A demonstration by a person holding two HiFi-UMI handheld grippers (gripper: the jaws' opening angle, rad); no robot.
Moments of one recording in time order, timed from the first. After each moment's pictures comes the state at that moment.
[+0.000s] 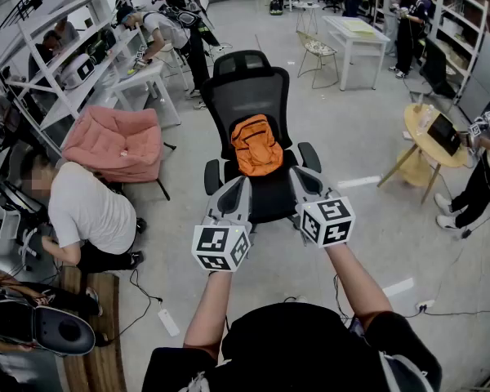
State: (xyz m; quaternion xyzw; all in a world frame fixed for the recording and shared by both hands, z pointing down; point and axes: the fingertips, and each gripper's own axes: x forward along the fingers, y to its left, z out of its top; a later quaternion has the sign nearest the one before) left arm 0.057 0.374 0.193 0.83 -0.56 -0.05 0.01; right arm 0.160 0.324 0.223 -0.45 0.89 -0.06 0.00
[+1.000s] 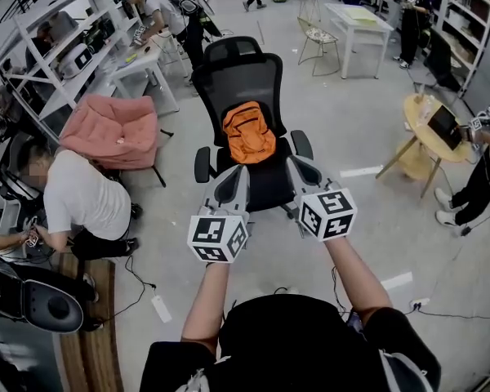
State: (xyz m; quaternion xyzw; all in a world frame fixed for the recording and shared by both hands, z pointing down) left arm 0.122 0.361 0.204 0.82 -0.57 -0.04 0.01; right arm 0.219 0.316 0.227 -0.42 0.90 -0.07 0.02
